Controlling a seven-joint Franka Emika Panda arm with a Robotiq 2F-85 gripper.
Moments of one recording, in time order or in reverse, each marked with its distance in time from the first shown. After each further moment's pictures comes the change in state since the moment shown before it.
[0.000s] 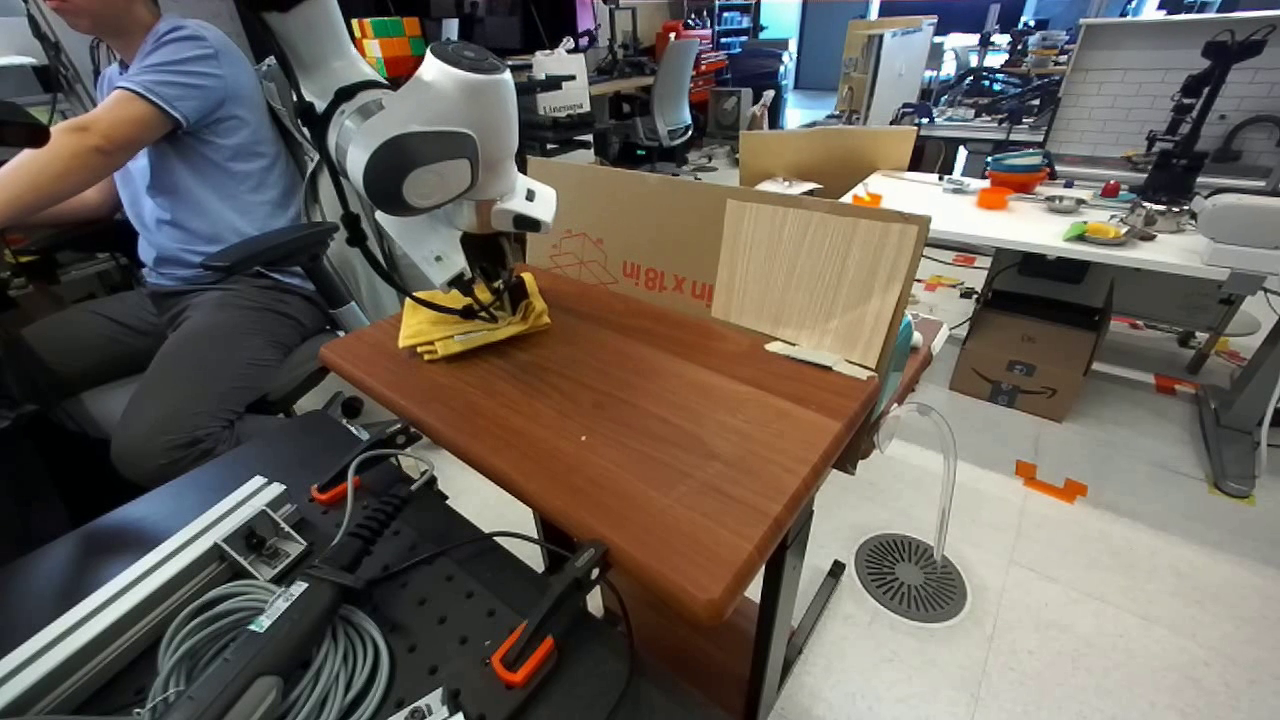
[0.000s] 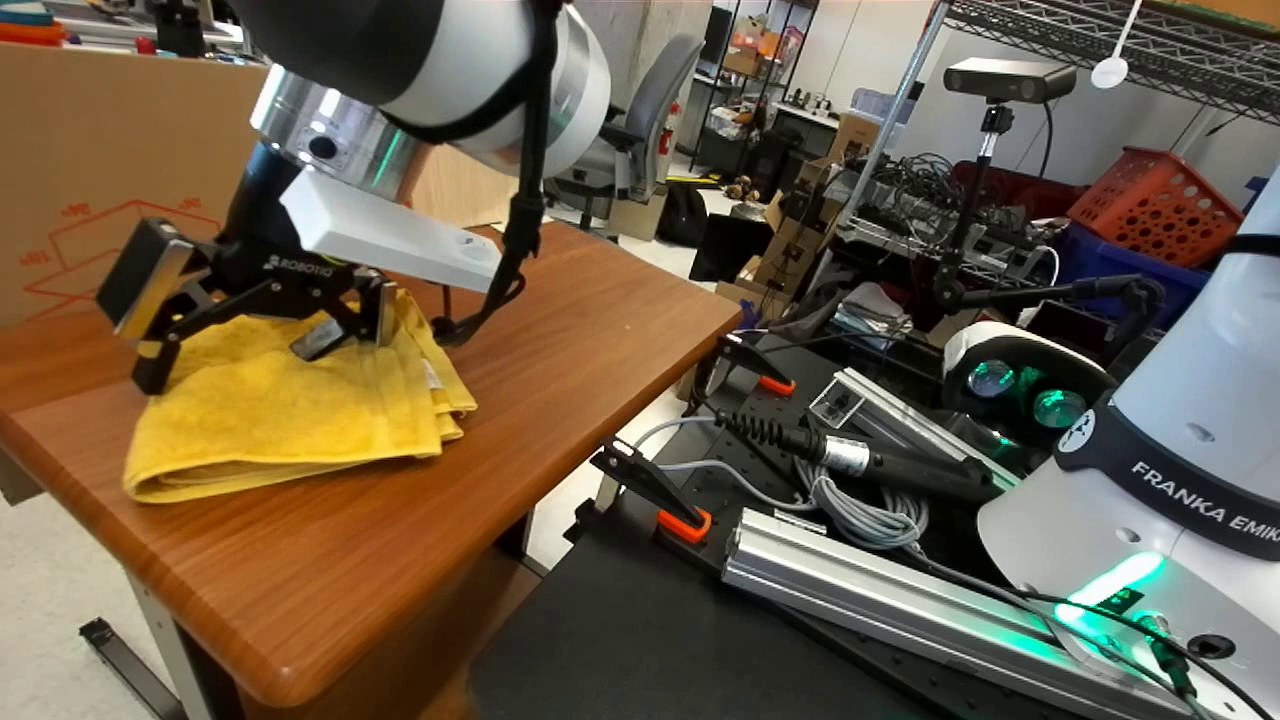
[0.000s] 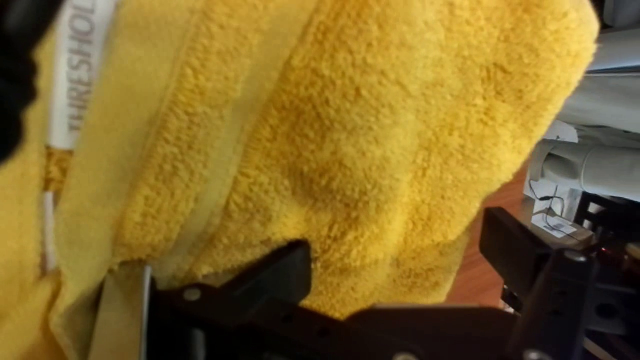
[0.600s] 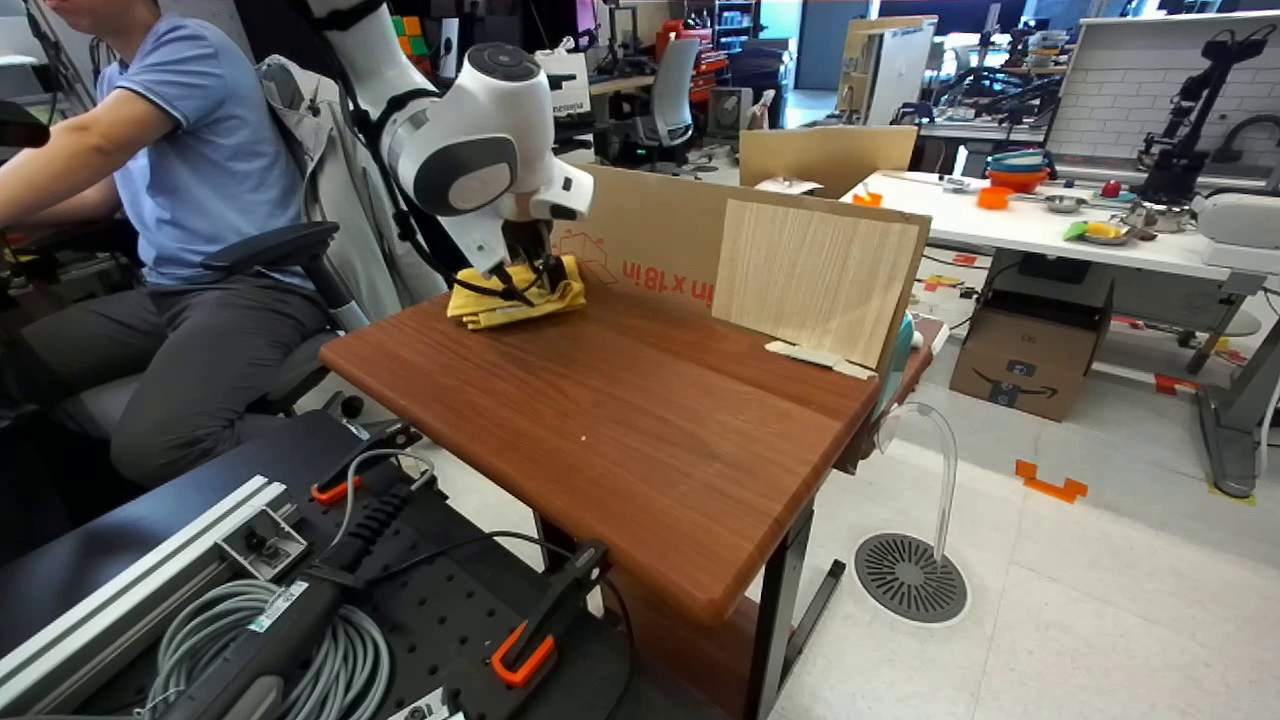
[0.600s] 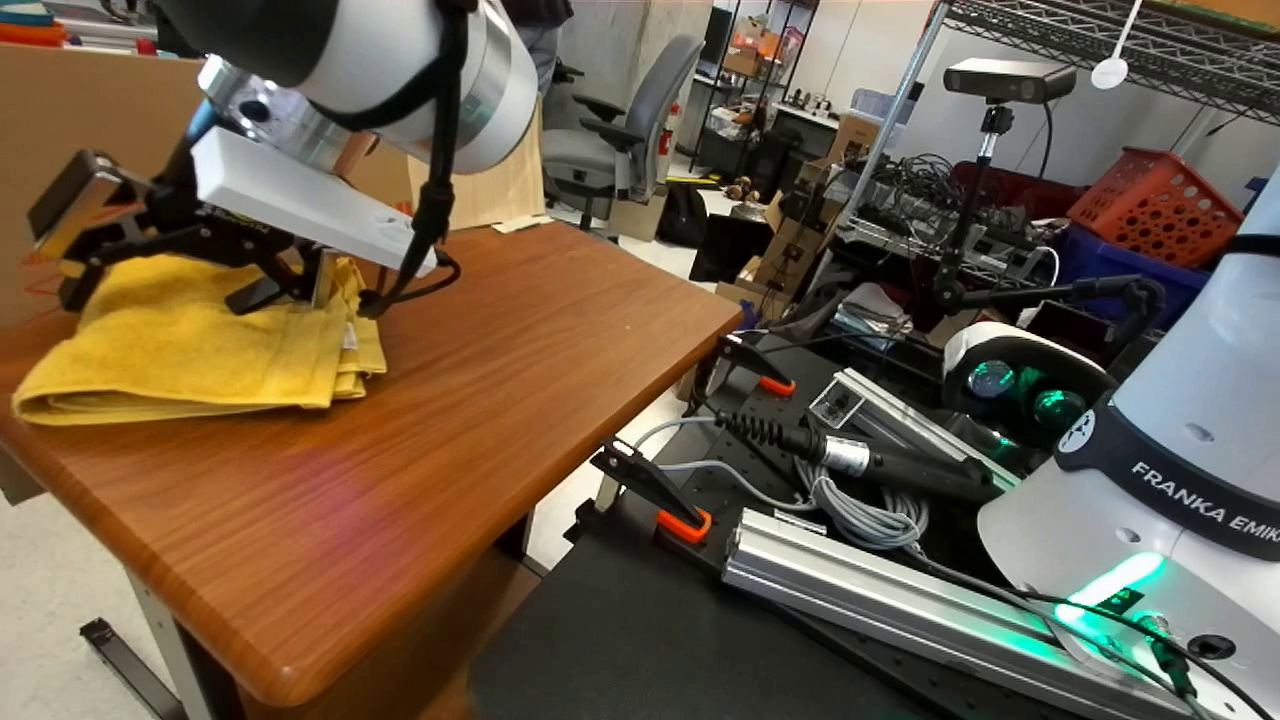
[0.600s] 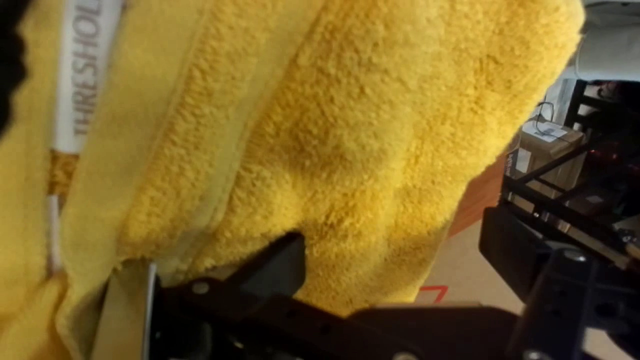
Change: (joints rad) arm -0.011 0.119 -0.005 0.189 0.001 0.080 0.046
